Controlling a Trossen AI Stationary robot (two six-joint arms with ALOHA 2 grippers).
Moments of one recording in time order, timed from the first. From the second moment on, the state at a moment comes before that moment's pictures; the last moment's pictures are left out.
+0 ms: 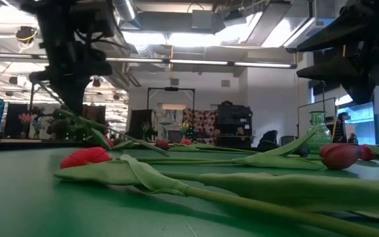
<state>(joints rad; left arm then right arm) 0.13 1.21 0.78 -0.96 -0.36 -1.00 0.69 1.24 0.34 0.58 0.90 0.94</state>
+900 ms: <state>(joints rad) 0.51 1.21 1.11 -1.29 0.11 -0.38 0.69 1.24 0.34 0.58 0.83 0.91</state>
